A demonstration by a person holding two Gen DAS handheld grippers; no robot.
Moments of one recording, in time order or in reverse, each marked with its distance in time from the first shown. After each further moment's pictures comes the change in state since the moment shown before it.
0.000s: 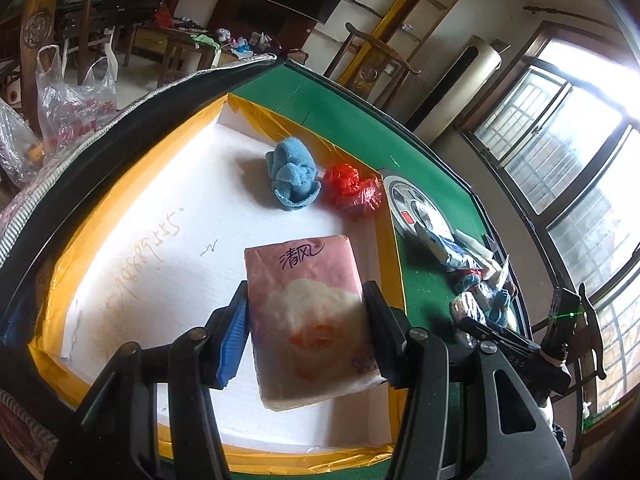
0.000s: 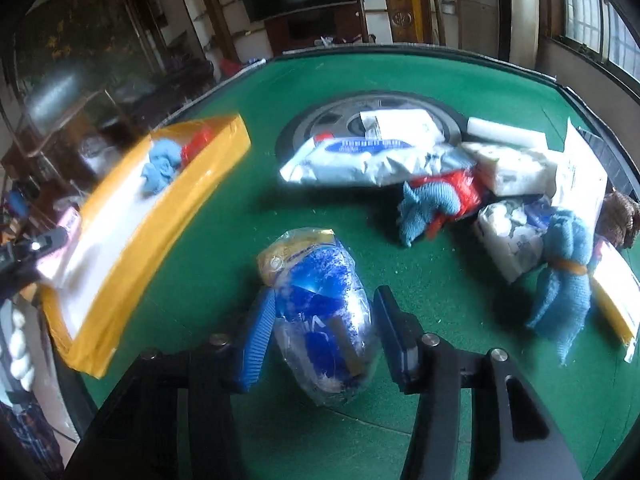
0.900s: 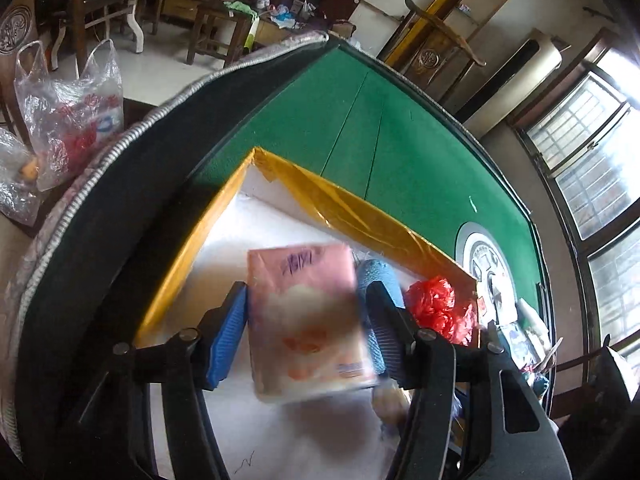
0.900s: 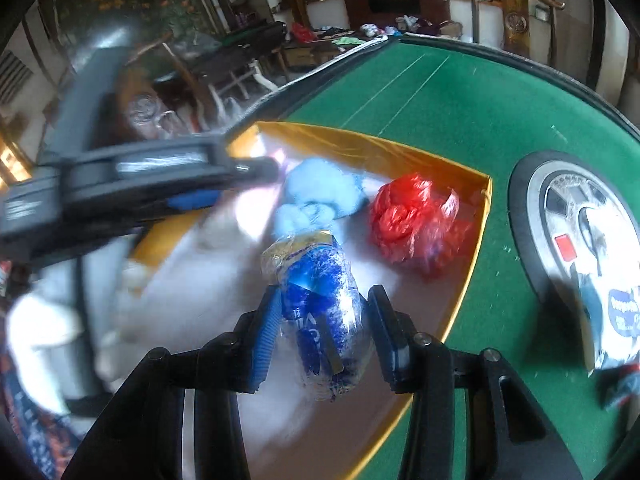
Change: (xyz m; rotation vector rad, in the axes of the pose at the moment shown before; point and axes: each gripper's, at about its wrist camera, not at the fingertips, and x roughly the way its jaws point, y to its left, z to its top) left arm 0.110 0.041 0.127 -0.087 0.122 0.136; right arm 0.118 0.184 0.100 -0.164 0.128 0.139
